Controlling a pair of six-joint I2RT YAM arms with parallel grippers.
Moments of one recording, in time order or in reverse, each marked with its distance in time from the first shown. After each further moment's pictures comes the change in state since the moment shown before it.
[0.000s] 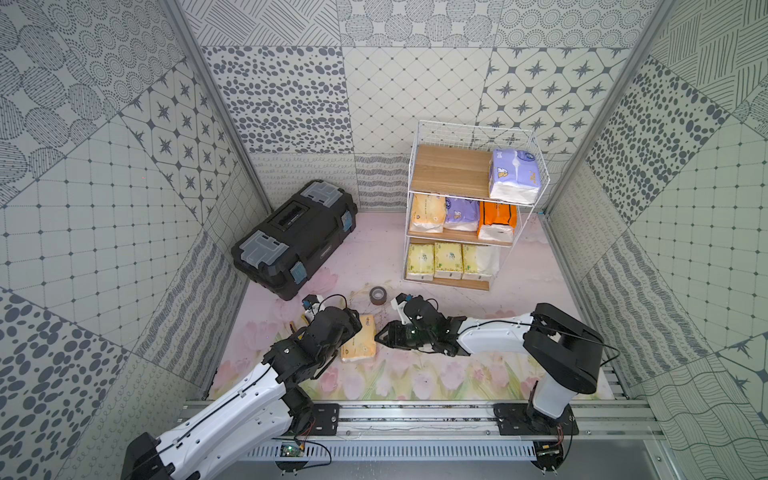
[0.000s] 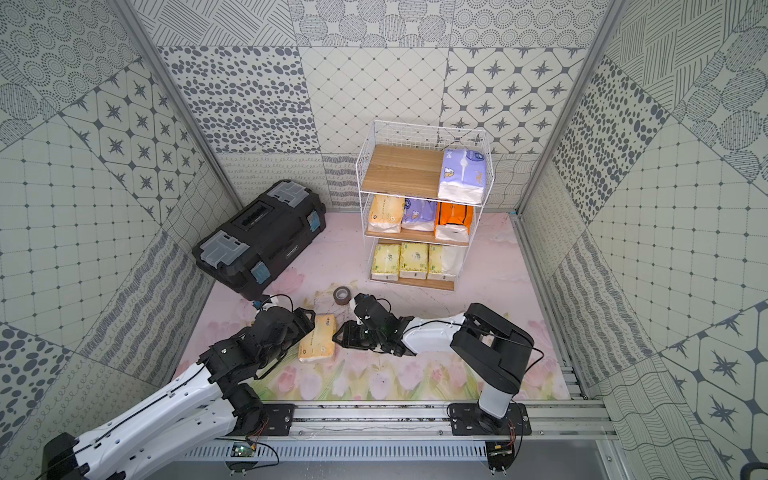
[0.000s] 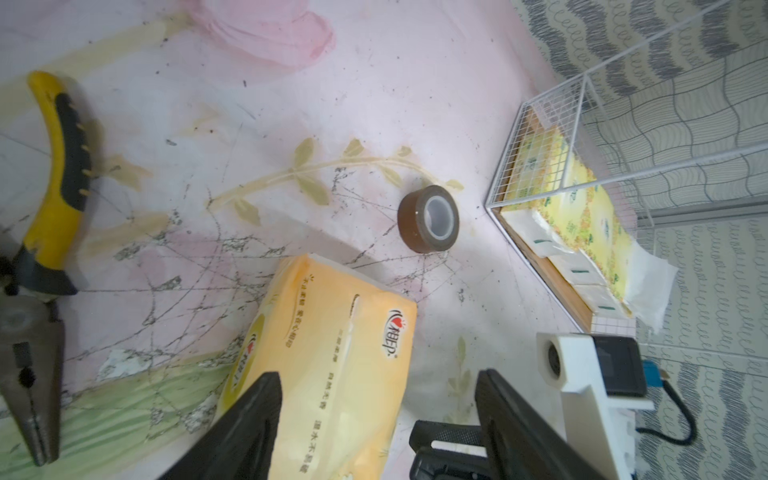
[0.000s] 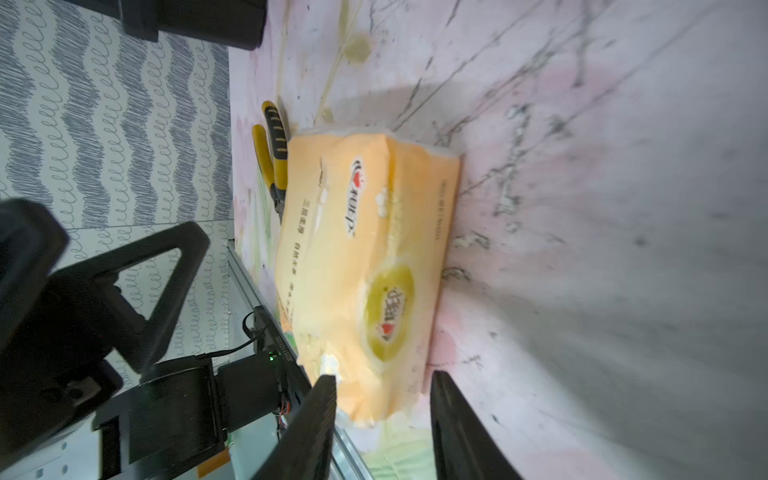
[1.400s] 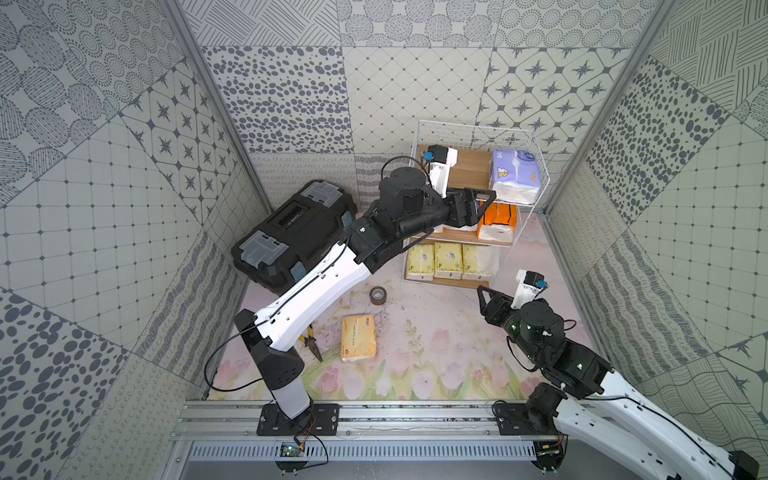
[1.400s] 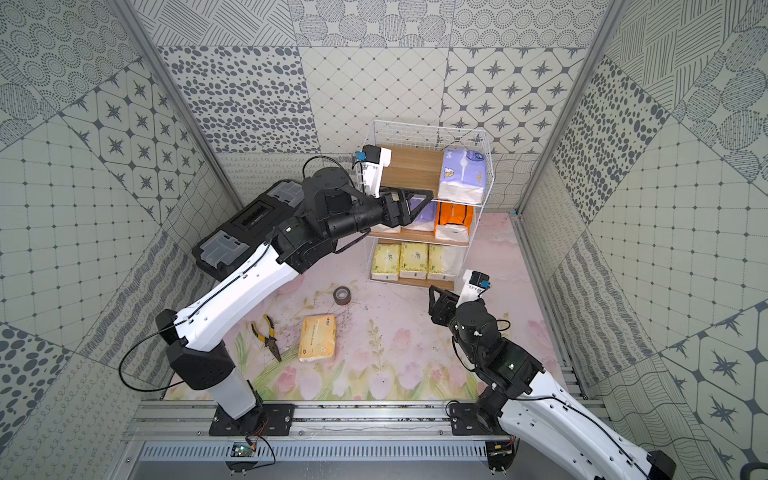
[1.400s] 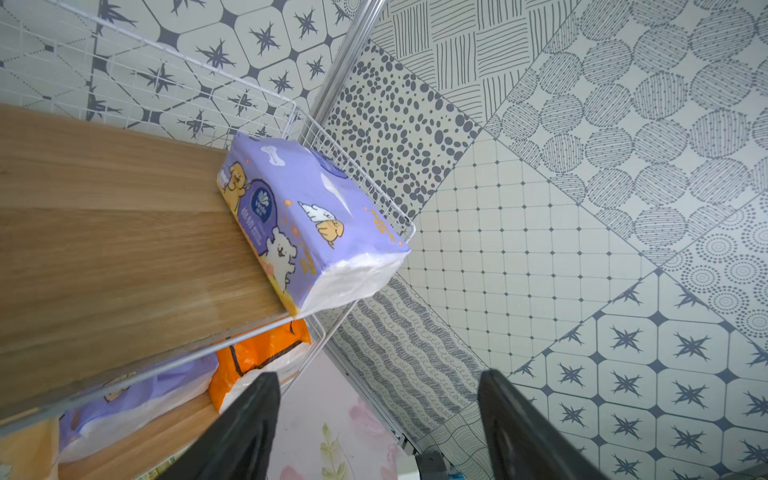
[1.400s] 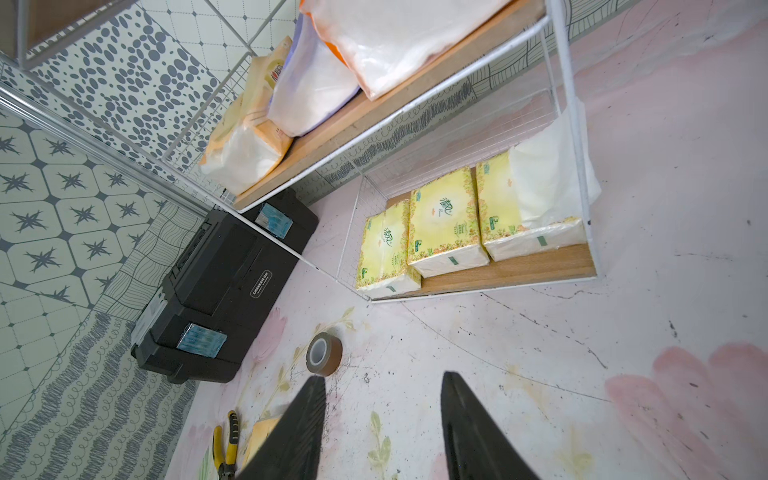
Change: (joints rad) left arm -0.166 1.040 1.566 0.211 0.515 0.624; right arm -0.249 -1.062 -0.169 -0.568 0.682 -0.212
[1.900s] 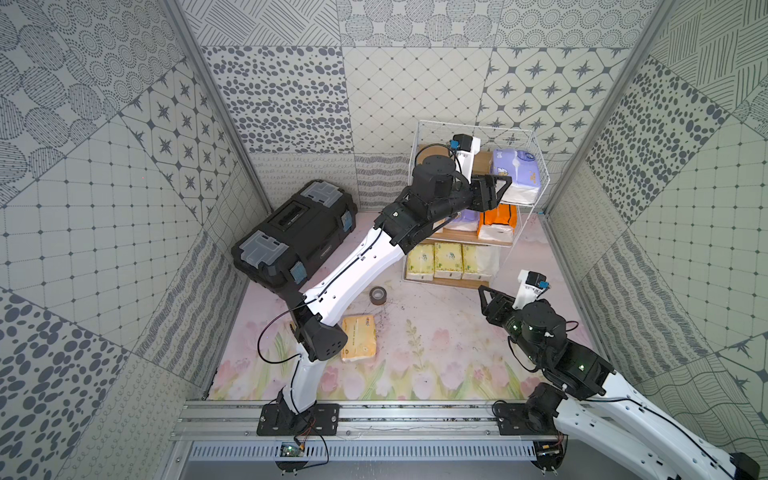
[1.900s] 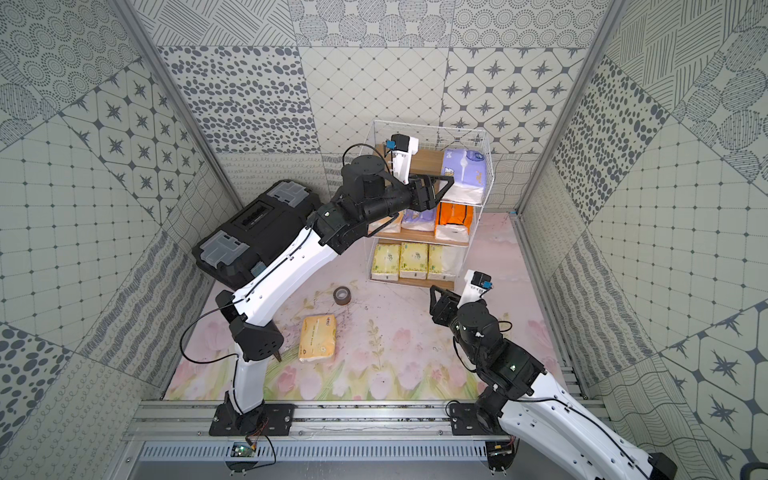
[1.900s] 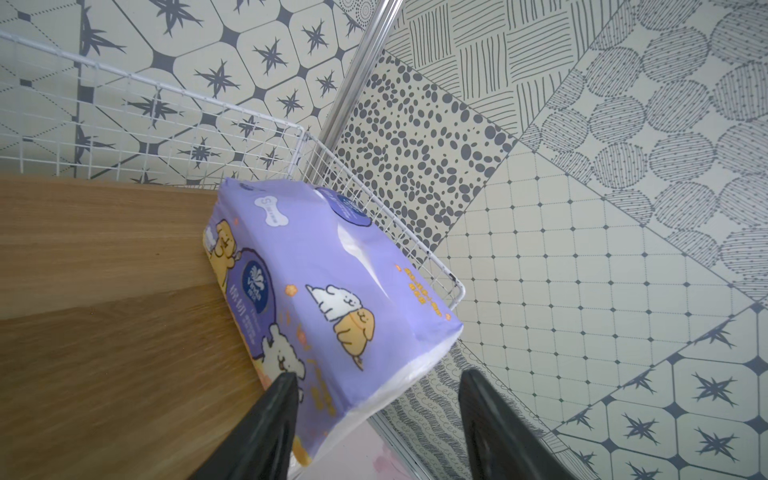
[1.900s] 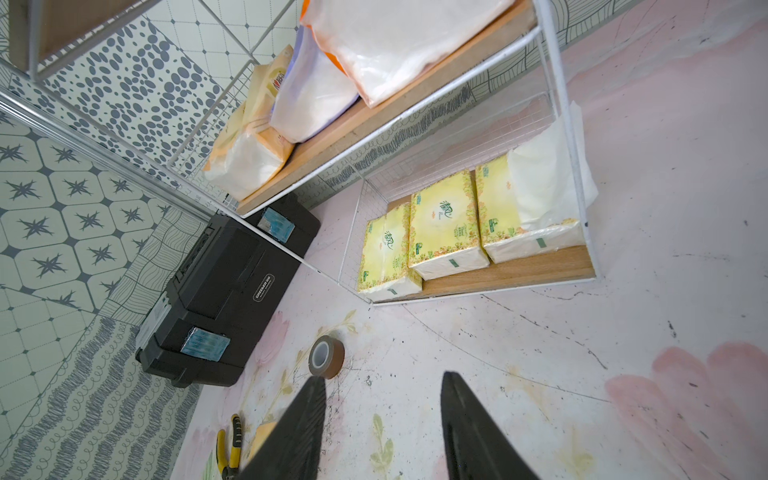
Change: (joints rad) left arm 0.000 0.306 0.384 -0.068 -0.045 0.033; right arm -0.001 -0.013 0.000 -0.003 0.005 0.008
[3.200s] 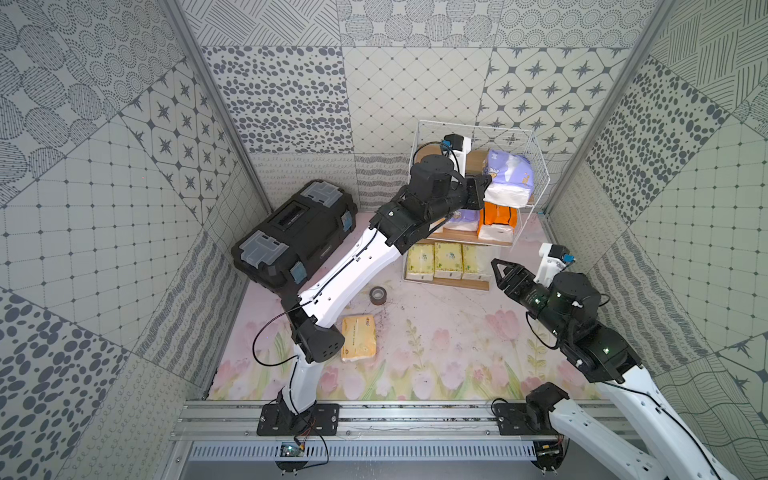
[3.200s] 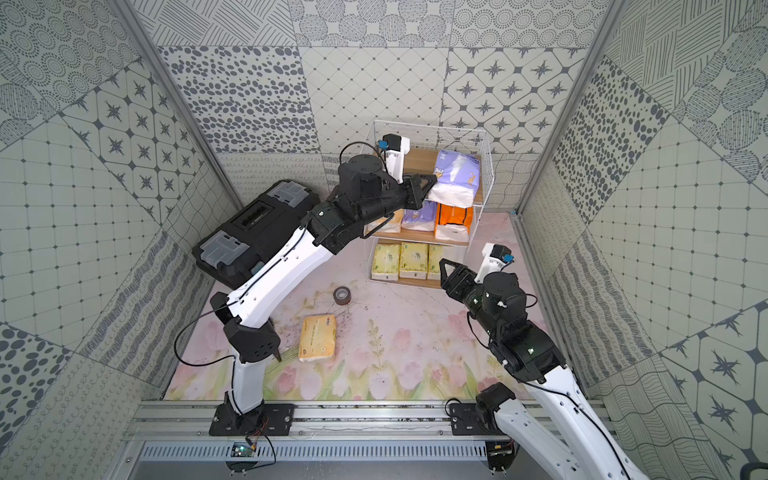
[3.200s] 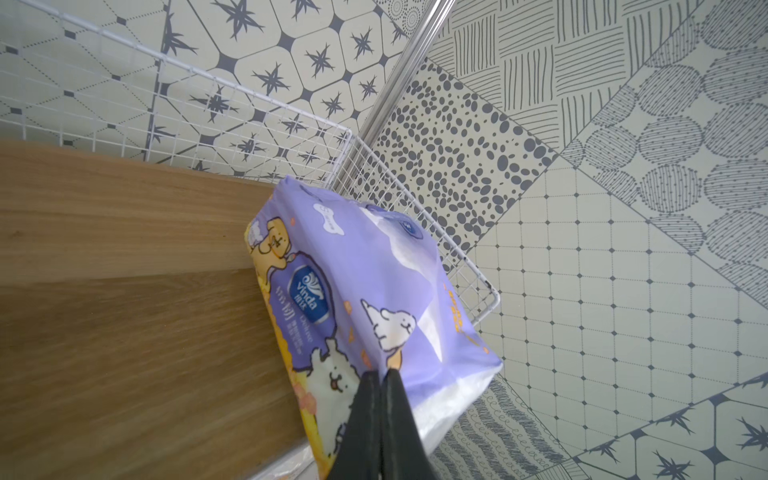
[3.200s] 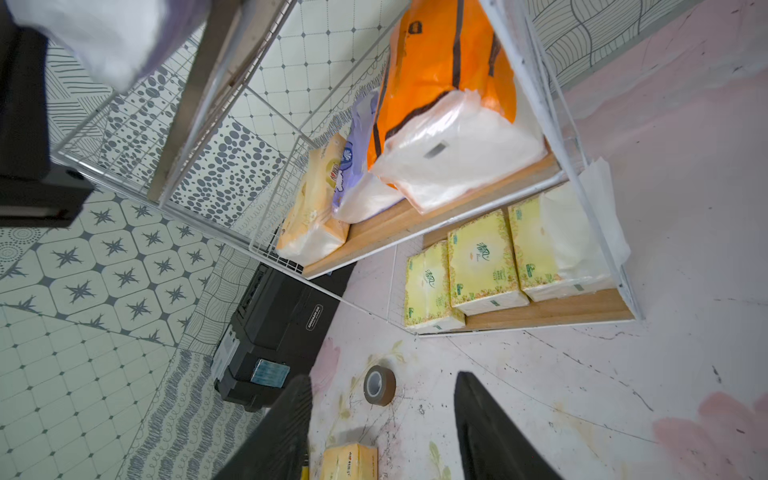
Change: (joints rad) left arm 0.000 -0.067 -0.060 -0.063 -0.097 -0.033; right arm -0.315 0.123 0.309 -0.105 -0.381 0.019
